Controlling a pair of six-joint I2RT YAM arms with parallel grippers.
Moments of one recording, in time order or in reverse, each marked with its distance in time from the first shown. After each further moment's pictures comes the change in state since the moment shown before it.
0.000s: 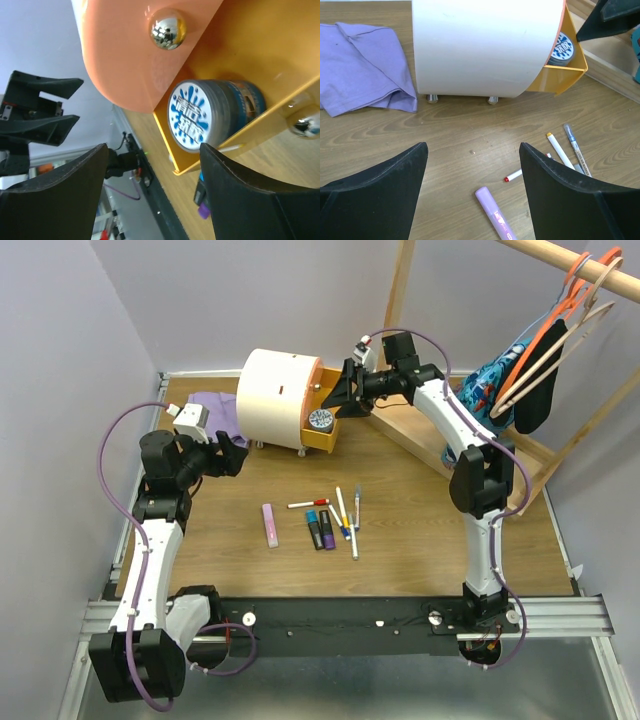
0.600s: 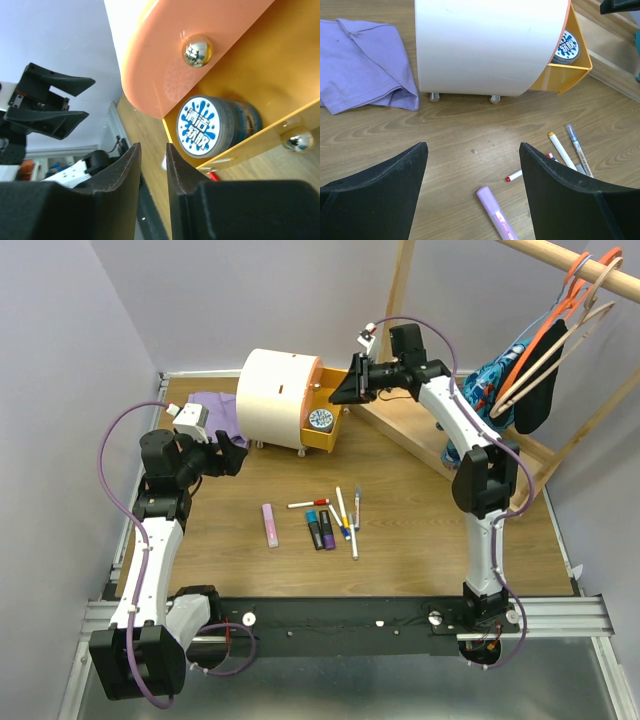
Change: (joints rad) left arm 0.007 0.014 0.000 0.002 0.000 0.000; right arm -0.019 -0.005 0.021 0.059 -0.063 -0.029
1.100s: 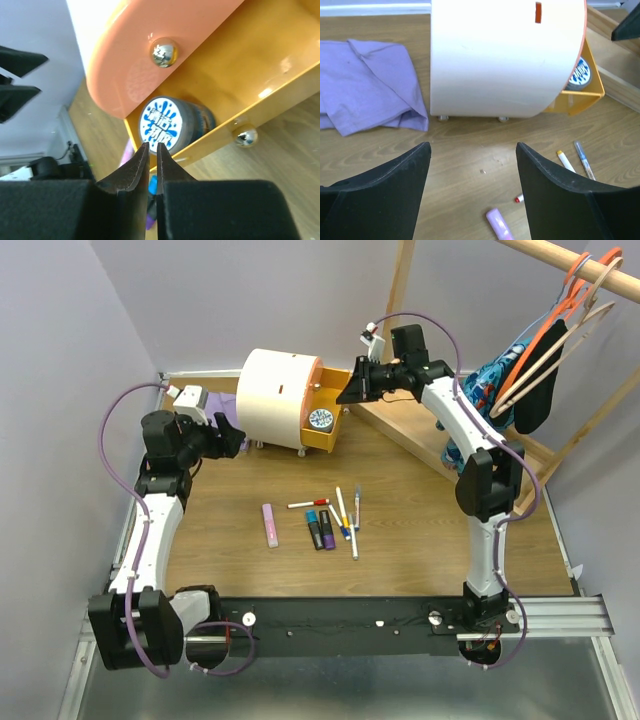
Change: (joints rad) left arm 0.002 0.137 0.087 0.059 -0.010 0.002; right arm 0.000 -0.051 -0.043 -0.027 0.150 -0.206
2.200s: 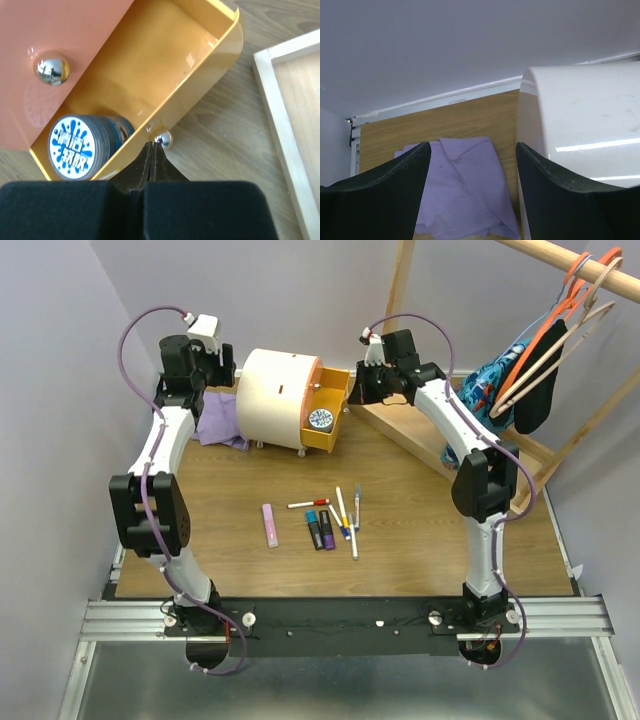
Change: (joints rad) left arm -0.044 0.641 0.642 0.092 -0.243 0.231; right arm 0.038 -0.001 -0.019 -0.045 0.418 -0.146
